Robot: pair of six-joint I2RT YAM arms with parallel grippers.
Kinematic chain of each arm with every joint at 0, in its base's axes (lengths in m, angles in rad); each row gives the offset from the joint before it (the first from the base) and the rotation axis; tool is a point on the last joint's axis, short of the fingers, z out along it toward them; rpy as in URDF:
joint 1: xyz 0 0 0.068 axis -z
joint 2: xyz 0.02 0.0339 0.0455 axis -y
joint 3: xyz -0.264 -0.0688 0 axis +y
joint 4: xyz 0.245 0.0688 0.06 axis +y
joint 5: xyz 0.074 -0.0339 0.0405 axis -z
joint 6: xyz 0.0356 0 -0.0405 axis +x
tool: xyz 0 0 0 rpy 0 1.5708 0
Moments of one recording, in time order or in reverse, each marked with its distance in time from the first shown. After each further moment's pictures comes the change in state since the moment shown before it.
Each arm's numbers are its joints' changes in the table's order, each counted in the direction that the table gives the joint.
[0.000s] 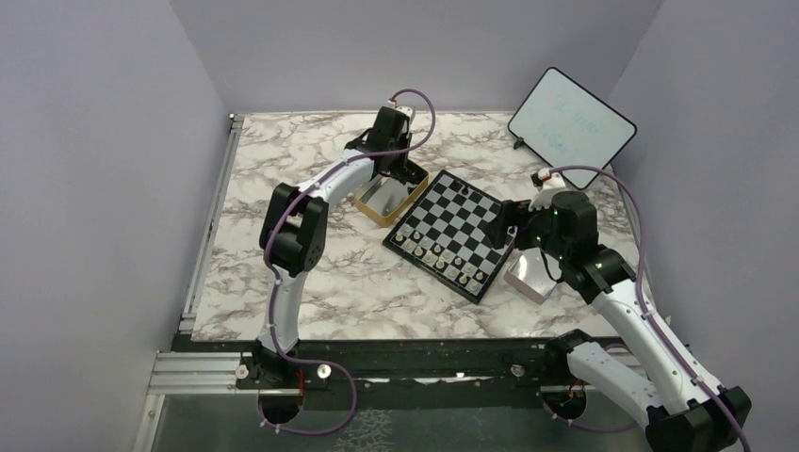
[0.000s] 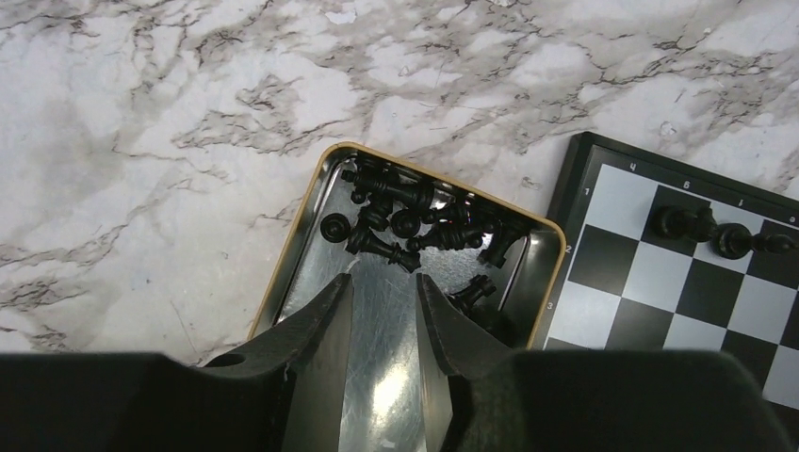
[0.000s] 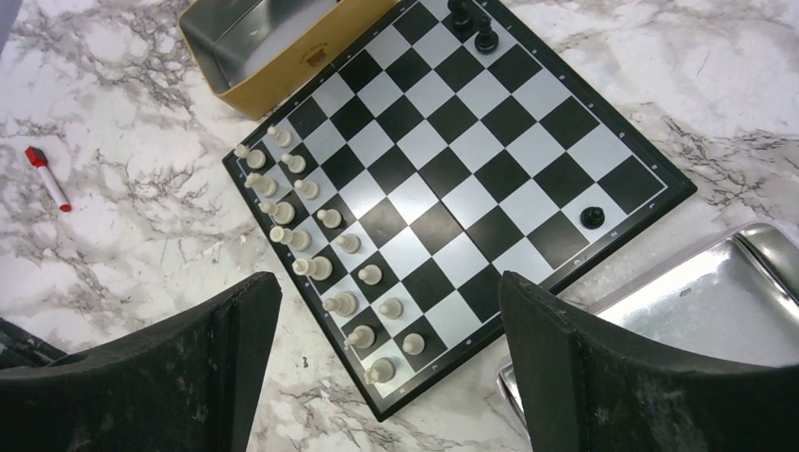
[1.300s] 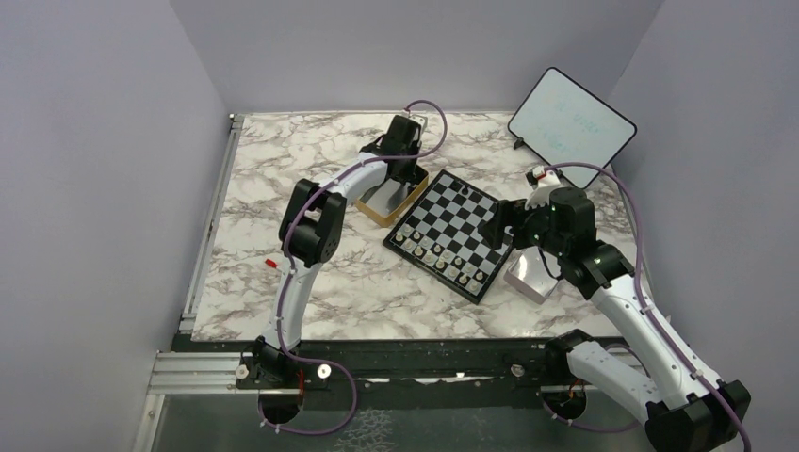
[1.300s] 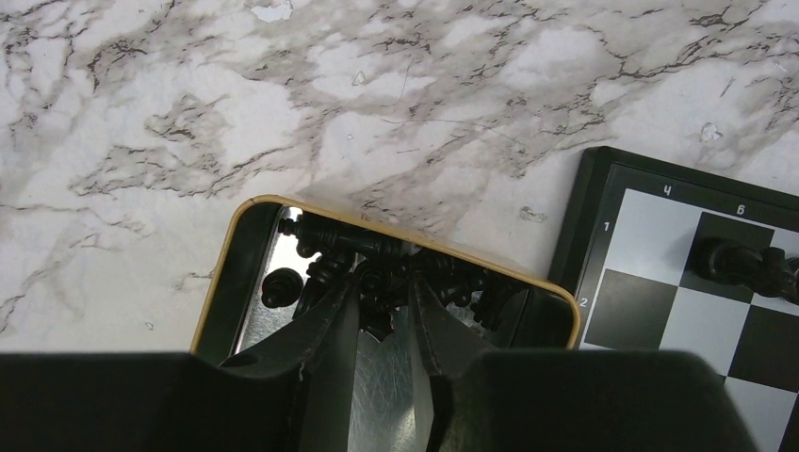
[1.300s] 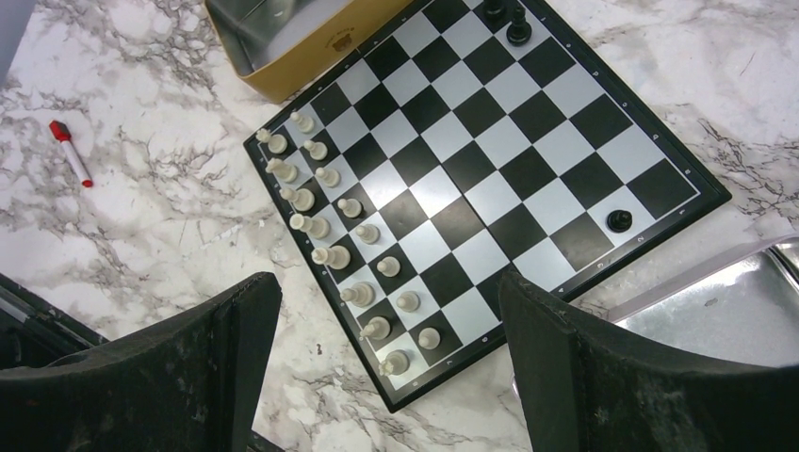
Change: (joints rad) left arm 0.025 -0.190 -0.131 -0.014 0.007 0.039; right arm 0.000 -0.030 -0.023 0.018 -0.066 -0.011
